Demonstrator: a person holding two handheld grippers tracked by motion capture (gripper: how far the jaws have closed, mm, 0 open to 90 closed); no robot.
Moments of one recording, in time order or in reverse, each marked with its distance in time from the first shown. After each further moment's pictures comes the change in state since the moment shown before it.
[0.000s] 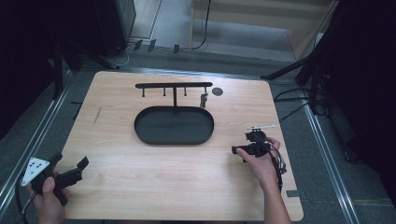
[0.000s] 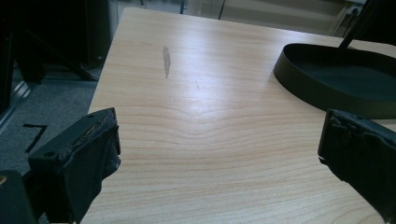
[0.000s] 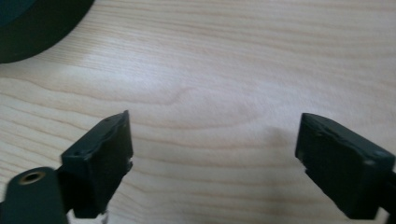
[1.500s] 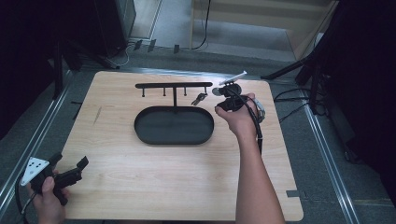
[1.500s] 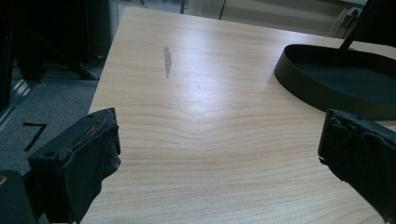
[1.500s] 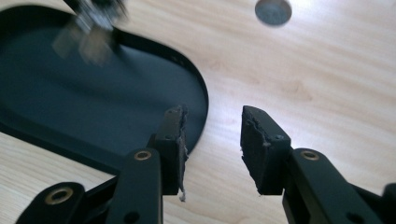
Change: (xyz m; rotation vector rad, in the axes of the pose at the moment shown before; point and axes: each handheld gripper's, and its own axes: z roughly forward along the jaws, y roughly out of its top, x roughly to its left) left arm 0.001 0.000 0.000 0.001 0.000 -0.007; right arm 0.092 0.135 -0.049 -0.003 0.001 -0.205
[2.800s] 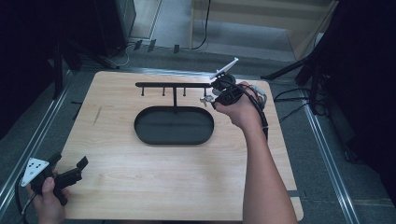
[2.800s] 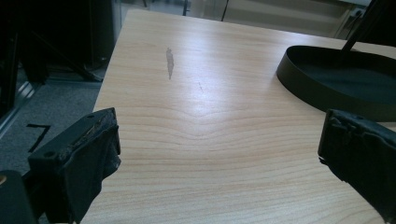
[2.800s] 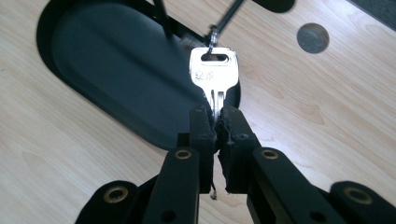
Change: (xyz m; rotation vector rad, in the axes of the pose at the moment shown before) left arm 0.000 0.000 -0.001 -0.011 0.011 -0.003; right arm 0.022 0.024 -0.044 0.044 0.087 -0.240
